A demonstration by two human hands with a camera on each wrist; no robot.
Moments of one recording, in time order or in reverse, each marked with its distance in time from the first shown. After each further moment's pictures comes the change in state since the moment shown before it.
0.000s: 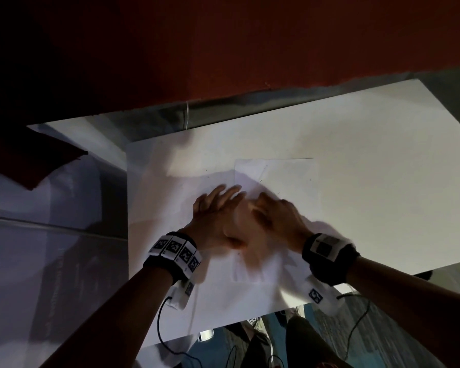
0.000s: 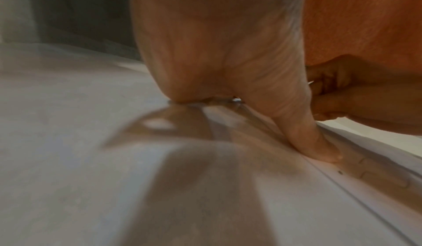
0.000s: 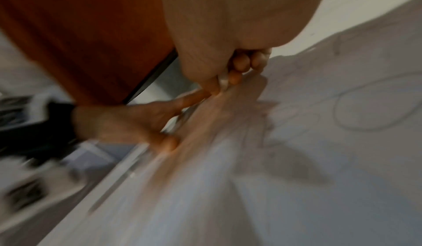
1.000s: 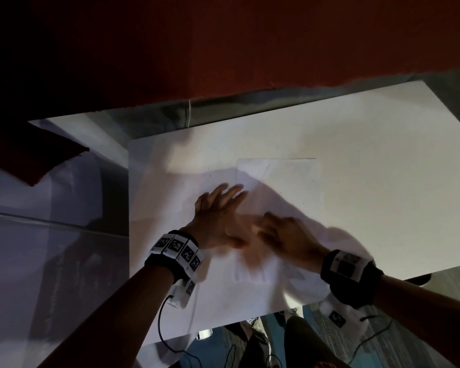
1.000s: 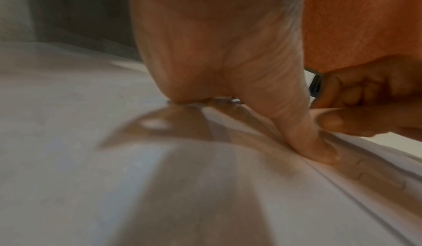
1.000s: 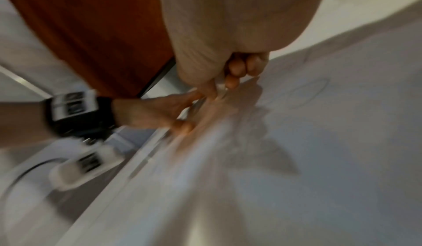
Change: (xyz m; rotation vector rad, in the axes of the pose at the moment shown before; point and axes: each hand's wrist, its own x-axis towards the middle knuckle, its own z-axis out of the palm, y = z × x) left_hand -0.002 0.000 -0.002 0.003 -0.003 0.017; right_hand -0.039 -0.005 0.001 0.066 -0.115 -0.081
